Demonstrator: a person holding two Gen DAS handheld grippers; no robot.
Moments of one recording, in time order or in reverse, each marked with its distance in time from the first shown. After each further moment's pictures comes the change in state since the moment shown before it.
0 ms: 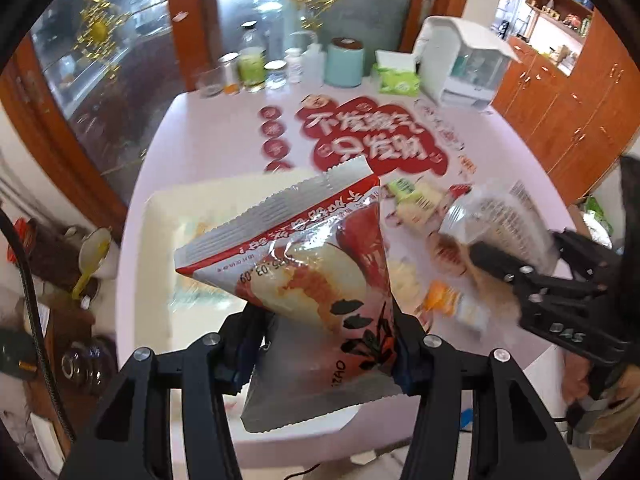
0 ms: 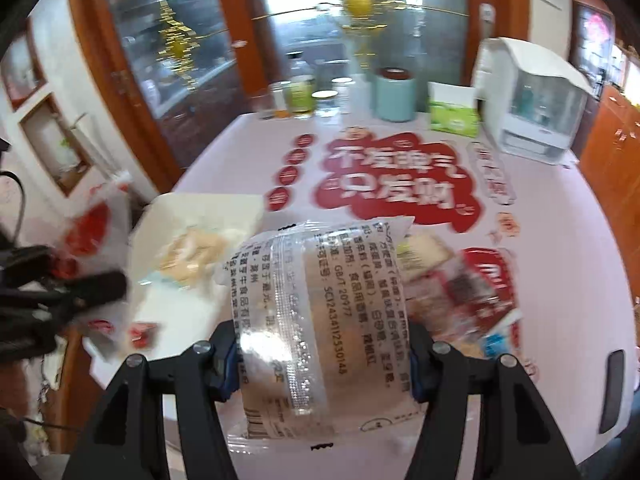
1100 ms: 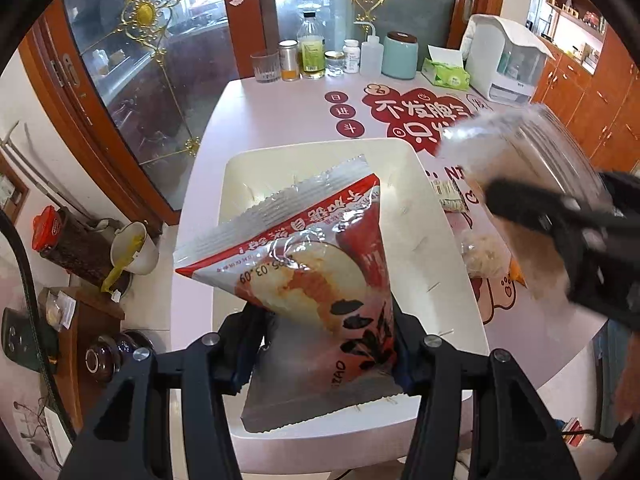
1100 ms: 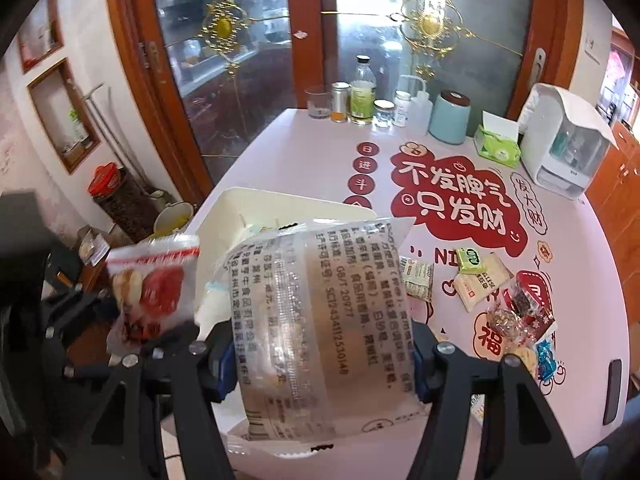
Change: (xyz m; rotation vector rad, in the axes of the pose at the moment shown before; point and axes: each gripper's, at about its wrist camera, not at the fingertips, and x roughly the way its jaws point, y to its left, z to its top) left arm 0.018 0.088 -0.046 0.004 -0.034 0.107; right arm 0.016 0.156 0.018 -0.072 0.006 -0.074
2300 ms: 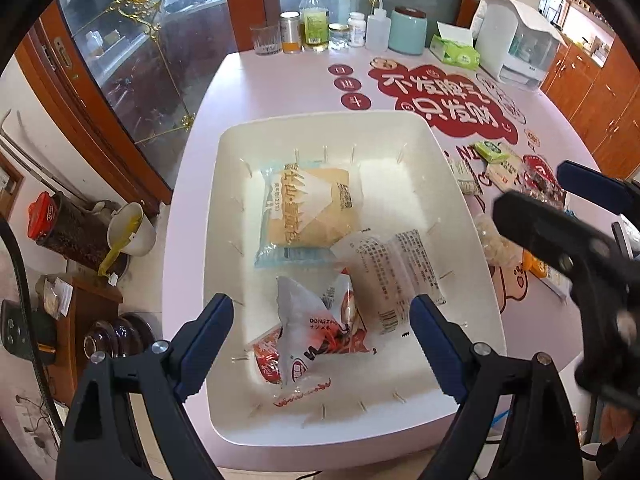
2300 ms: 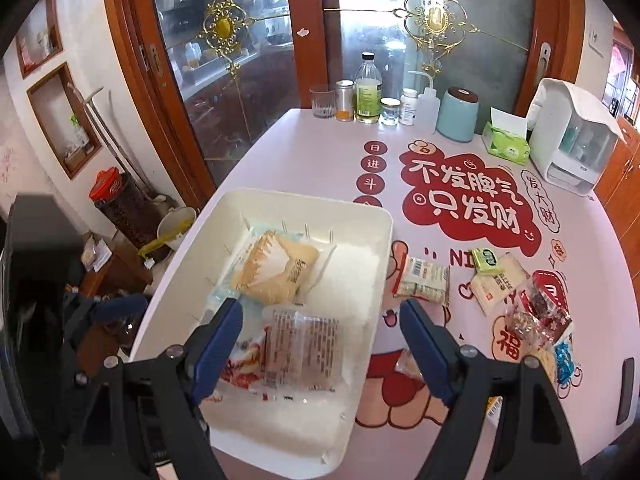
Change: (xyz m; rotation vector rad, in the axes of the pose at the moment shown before) left arm 0.031 0.005 0.001 -0.017 0.093 -0.006; right arm 0.021 0.006 -0.008 0.000 -0.020 0.020
